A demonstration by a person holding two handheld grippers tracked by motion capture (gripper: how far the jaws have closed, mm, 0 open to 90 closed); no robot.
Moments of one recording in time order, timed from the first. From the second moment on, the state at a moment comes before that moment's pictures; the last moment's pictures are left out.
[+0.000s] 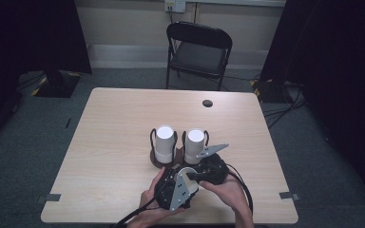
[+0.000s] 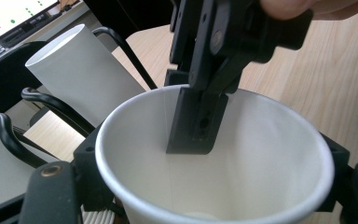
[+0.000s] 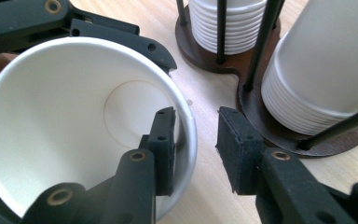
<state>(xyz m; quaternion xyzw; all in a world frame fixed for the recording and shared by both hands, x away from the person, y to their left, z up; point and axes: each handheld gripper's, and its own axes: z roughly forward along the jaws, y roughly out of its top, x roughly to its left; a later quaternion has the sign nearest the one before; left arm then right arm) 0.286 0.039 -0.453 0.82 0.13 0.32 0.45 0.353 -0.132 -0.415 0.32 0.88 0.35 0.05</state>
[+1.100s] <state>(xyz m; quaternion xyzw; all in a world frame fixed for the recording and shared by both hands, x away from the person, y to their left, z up) 0.295 0.065 -0.454 0.80 0.20 0.28 0.50 0.339 -0.153 -0.421 0.34 0.81 0.48 0.10</state>
